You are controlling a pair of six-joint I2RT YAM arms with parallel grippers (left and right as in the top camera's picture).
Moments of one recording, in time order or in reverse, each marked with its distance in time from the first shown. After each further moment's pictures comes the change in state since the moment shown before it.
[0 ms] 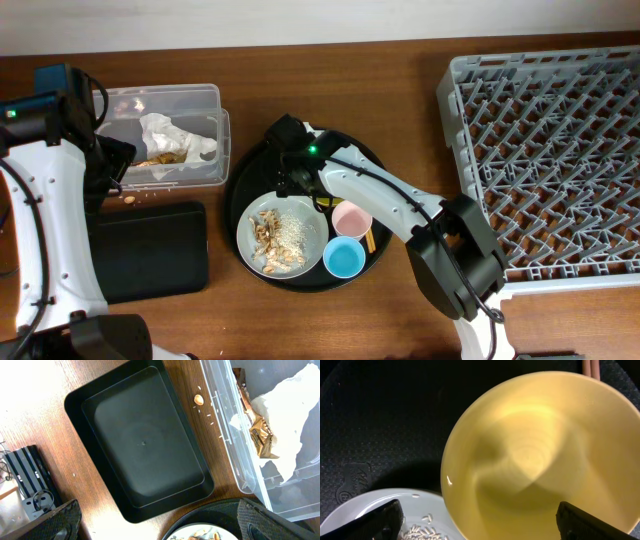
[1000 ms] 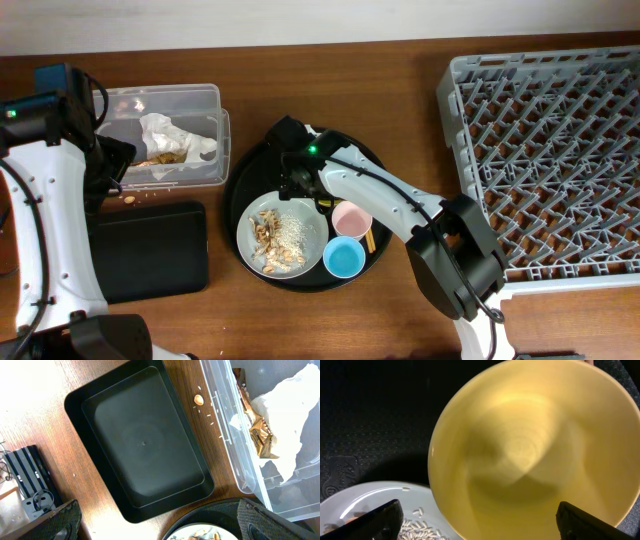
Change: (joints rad) left arm 0.000 0.000 0.000 0.000 0.000 0.000; right arm 0.000 0.000 0.000 -0.034 0.000 0.000
